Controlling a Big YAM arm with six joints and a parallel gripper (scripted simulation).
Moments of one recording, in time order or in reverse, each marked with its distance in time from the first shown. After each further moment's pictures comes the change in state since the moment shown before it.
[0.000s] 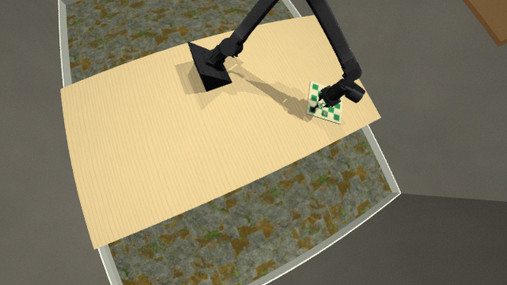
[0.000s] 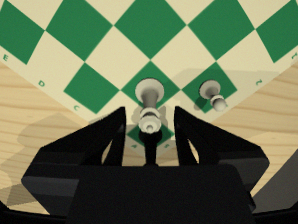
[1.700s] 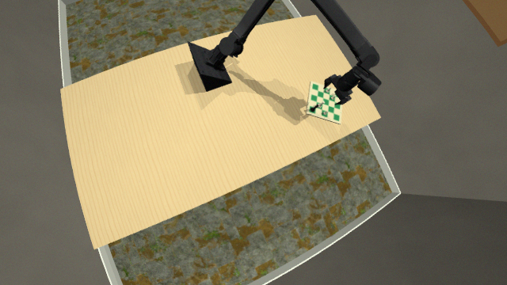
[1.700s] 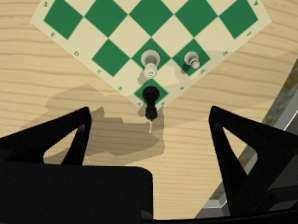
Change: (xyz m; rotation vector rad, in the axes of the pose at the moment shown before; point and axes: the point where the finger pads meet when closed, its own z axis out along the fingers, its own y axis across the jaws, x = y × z) arm 0.001 0.001 -0.088 -0.003 0.002 -0.001
